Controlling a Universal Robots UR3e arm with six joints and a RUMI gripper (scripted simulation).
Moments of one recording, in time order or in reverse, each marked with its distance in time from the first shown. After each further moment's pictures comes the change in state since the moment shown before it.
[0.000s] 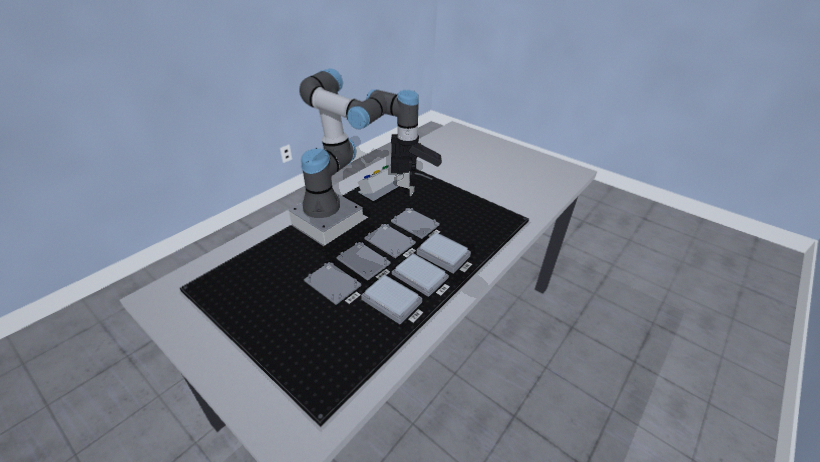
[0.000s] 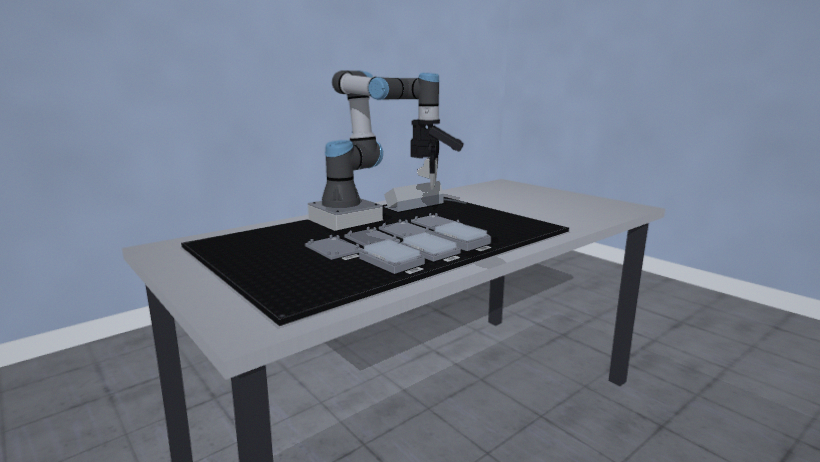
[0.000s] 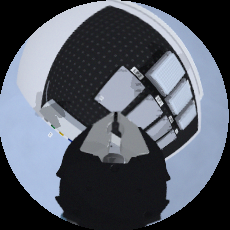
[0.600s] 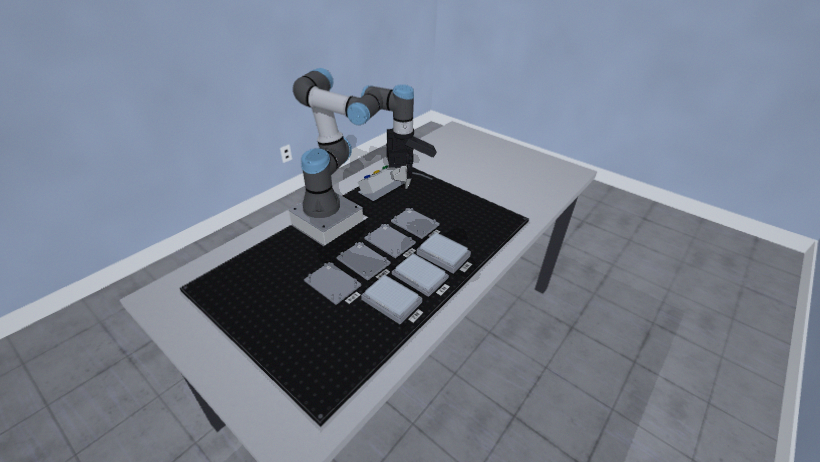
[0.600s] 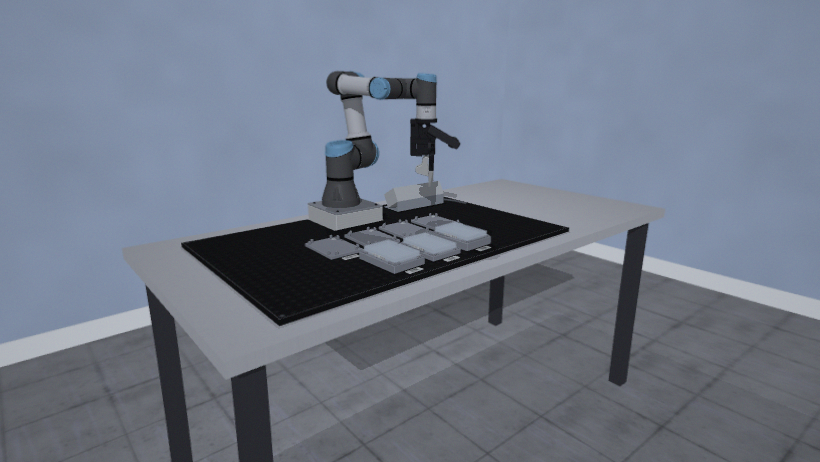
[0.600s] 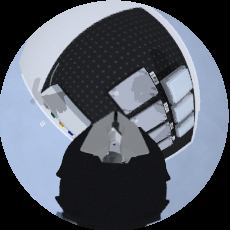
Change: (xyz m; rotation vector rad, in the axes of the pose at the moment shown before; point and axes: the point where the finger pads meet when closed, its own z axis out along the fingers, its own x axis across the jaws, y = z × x) arm -0.046 0.016 0.001 -0.005 0.001 -0.187
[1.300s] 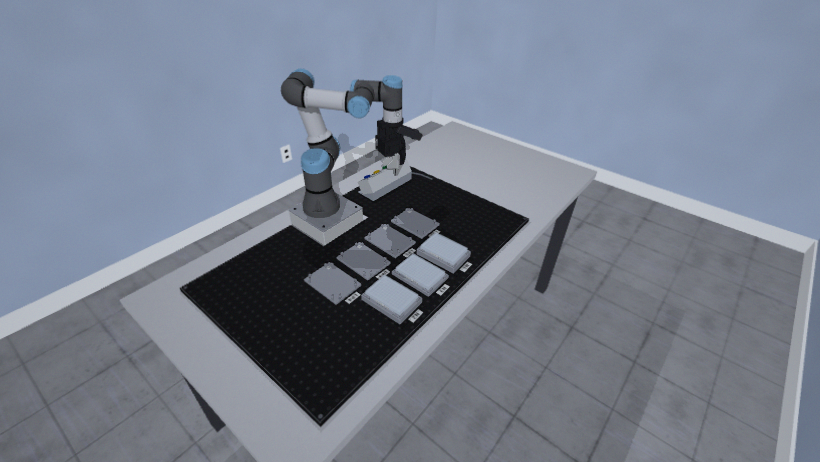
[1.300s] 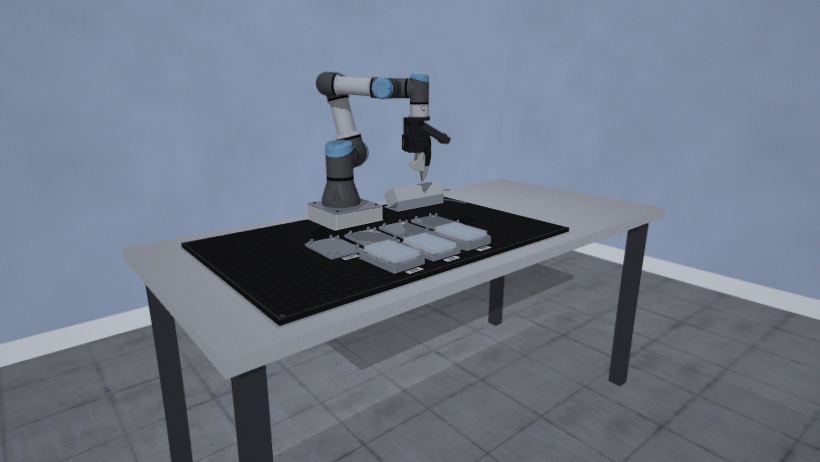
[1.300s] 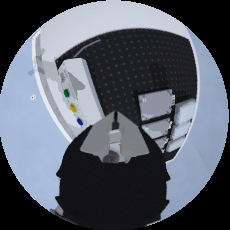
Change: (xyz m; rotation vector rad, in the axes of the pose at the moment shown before) arm -0.092 0.022 0.000 0.002 -0.001 -0.380
